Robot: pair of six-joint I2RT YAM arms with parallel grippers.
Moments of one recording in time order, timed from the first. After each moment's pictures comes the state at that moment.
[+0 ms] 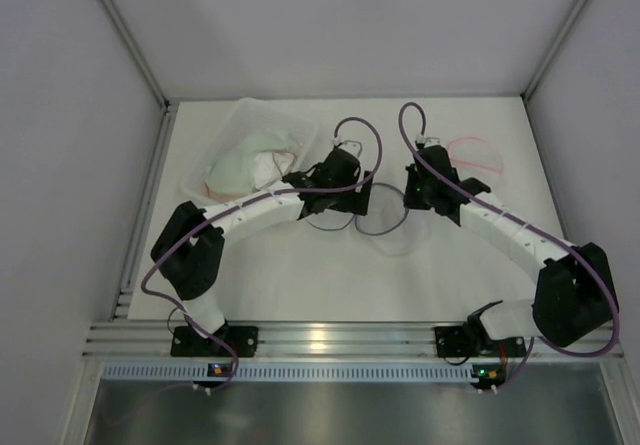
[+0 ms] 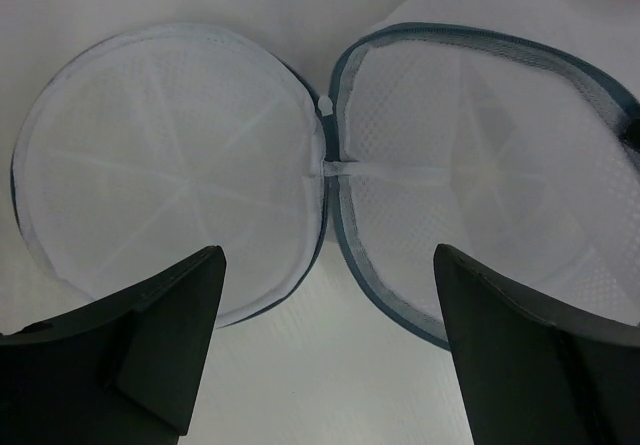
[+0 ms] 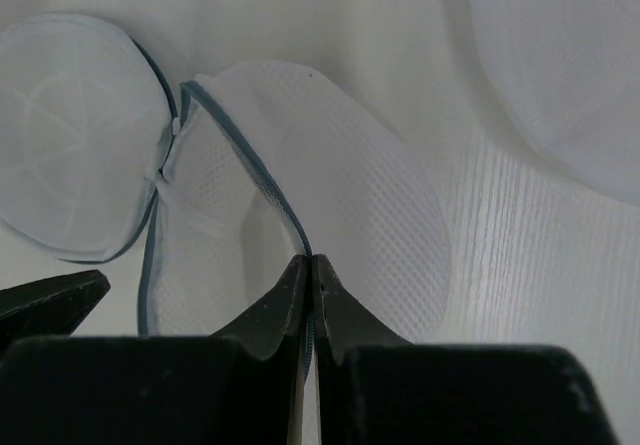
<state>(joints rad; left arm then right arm) -0.81 1.72 1.28 -0.35 -0.16 -0.47 0.48 1.35 0.94 -0.41 0.14 0.44</state>
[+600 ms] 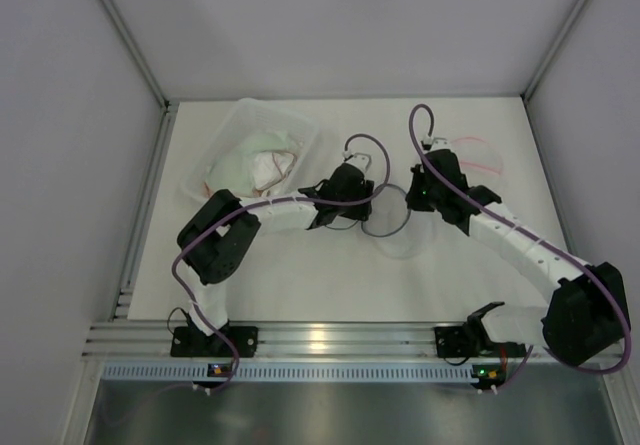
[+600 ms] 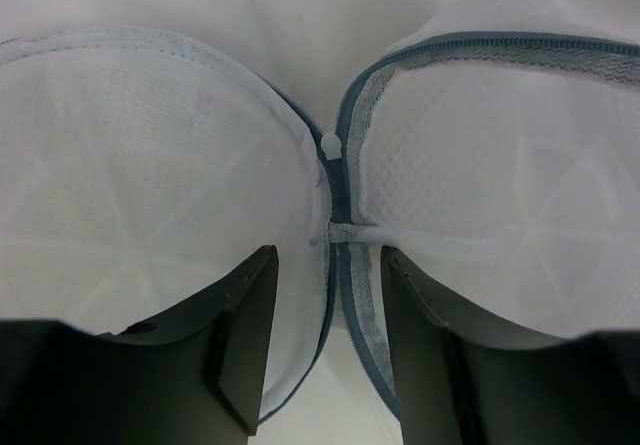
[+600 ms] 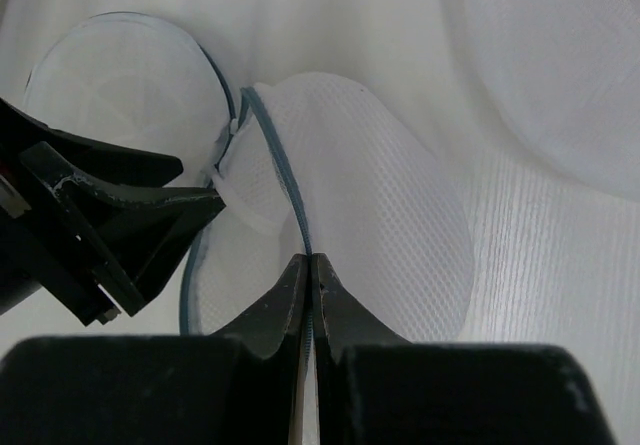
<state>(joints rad) -0.81 1.91 1.18 0.01 -0.09 -0.44 0.48 1.25 0.89 -0.40 0.14 0.44</state>
